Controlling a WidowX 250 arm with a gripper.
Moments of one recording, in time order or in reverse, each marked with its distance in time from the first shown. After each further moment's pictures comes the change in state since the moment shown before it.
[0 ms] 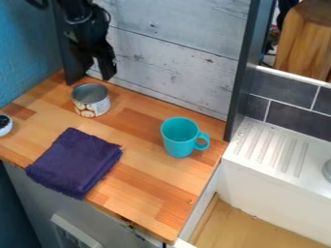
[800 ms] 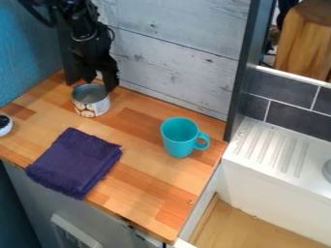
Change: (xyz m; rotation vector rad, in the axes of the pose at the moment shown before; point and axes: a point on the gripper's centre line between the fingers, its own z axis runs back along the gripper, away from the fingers) arm -0.002 0.007 -0.038 0.005 0.024 0.033
